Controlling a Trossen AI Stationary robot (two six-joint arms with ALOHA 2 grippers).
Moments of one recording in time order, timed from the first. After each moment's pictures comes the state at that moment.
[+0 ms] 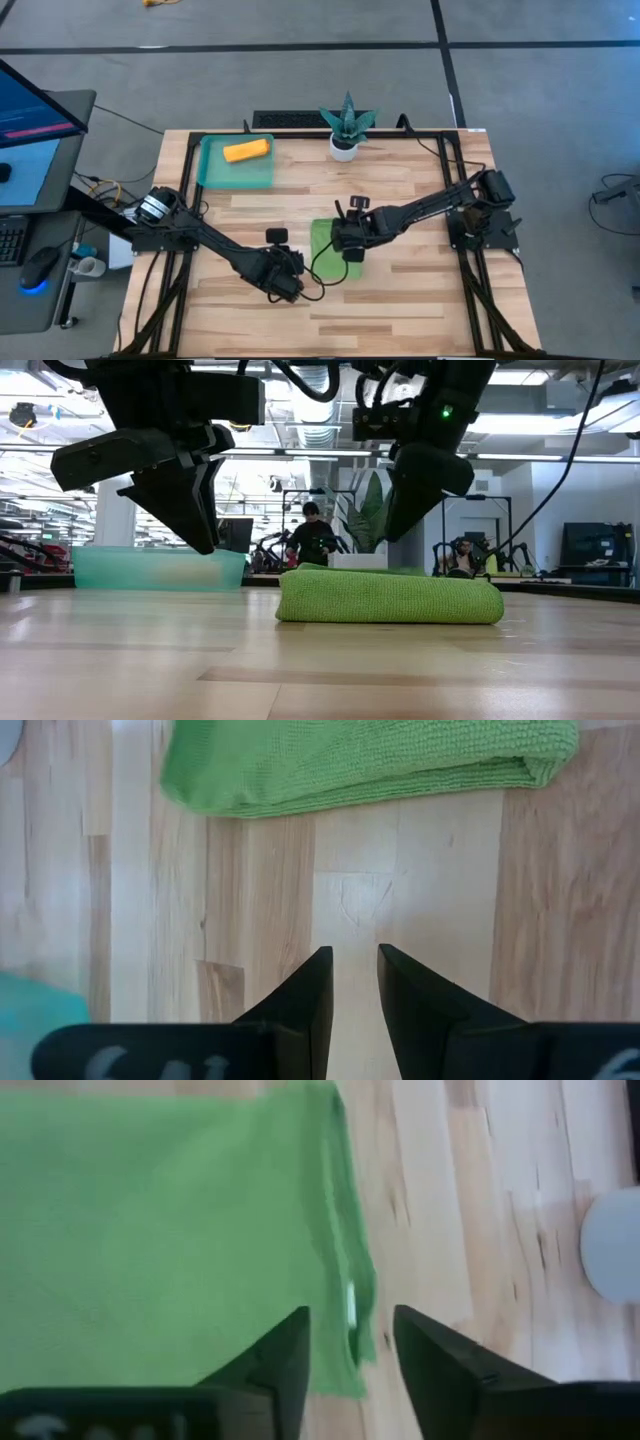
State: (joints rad) left arm -0.49 1.87 1.26 -0.86 -0.54 -0.45; right arm 0.23 1.82 1.27 -0.74 0.44 0.18
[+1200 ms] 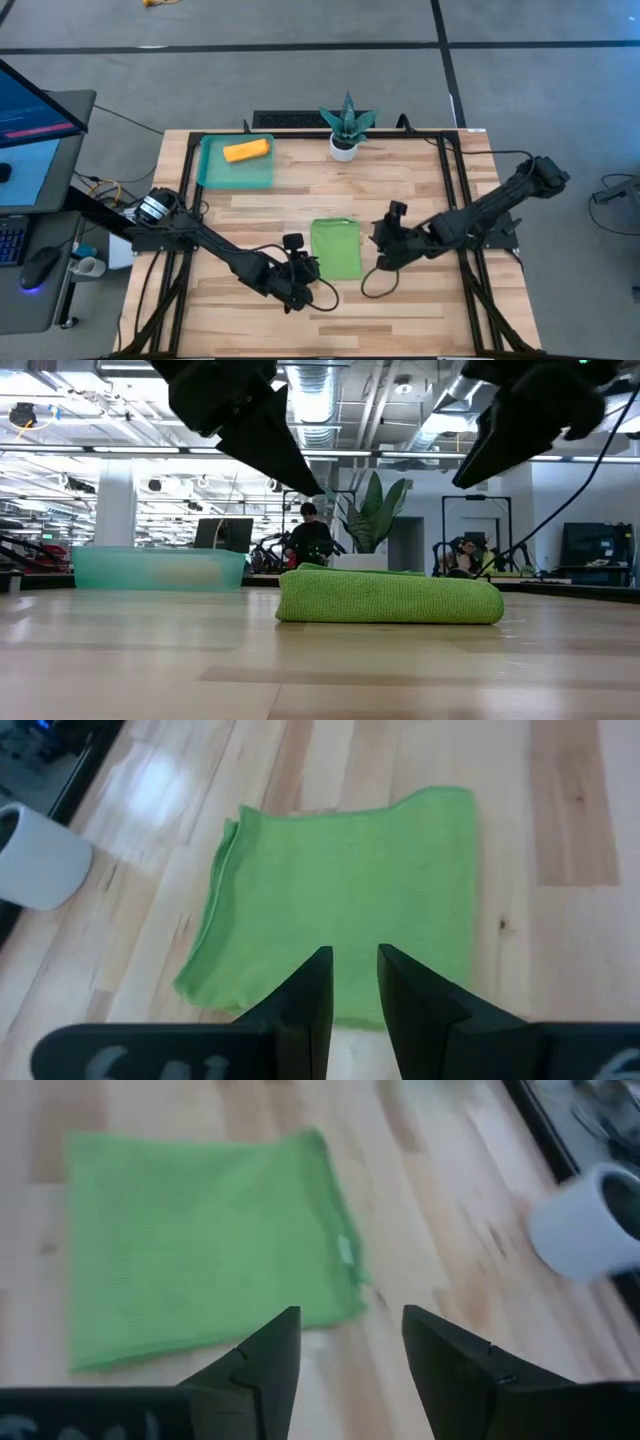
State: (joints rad) left arm -0.50 1.87 1.26 -0.41 -0.72 -0.35; right arm 0.46 1.35 0.85 -0.56 0.63 0.36
